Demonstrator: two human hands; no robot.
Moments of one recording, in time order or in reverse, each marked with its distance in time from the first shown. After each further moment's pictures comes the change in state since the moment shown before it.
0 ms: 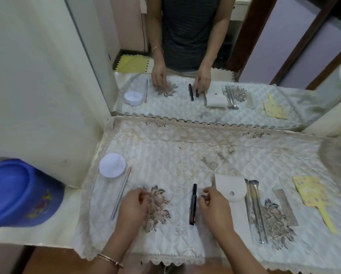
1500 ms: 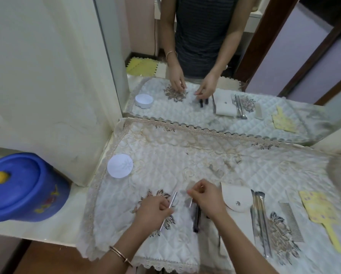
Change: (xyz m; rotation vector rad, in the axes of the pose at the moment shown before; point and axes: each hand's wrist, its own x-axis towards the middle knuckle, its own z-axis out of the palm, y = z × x) left_hand 0.002 0.023 0.006 -0.017 -0.357 0.062; right_hand 0.034 -0.040 0.007 0.218 -0.189 0.060
